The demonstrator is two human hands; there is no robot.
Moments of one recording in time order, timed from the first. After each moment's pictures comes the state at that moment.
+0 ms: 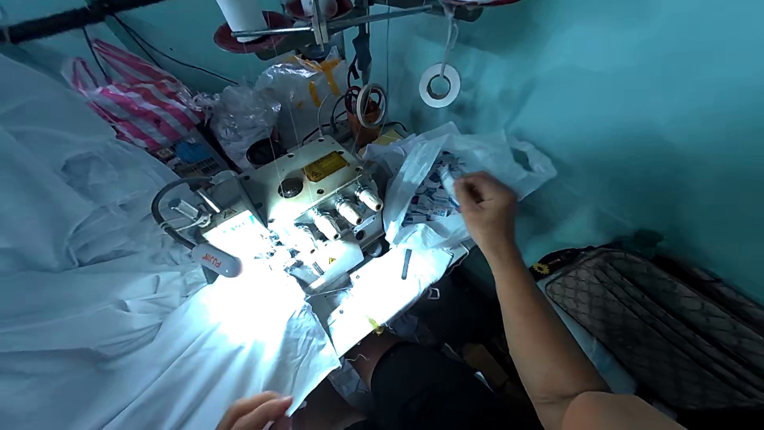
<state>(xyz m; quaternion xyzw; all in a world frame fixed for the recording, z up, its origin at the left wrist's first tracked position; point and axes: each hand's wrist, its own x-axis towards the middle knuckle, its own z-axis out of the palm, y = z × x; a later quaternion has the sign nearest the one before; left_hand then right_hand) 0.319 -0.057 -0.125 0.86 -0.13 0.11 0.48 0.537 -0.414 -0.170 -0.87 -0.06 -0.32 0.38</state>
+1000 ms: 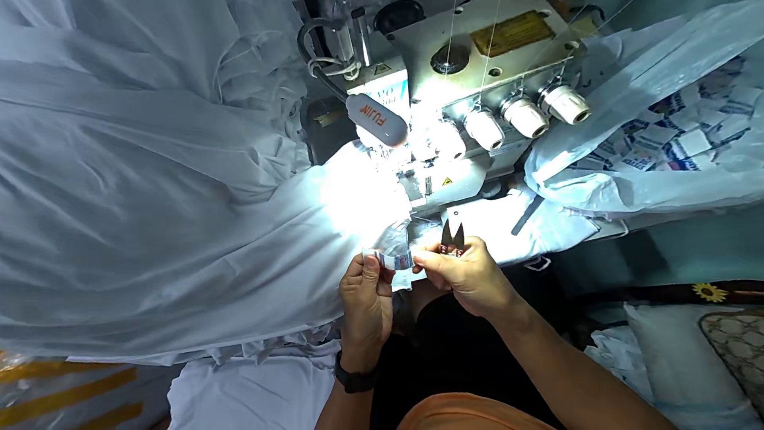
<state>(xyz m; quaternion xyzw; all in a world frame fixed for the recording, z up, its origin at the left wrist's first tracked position) 0.359 -0.123 -0.200 0.38 0.20 0.23 0.87 0.432 -0.245 -0.192 -0.54 -0.08 0.25 0.80</state>
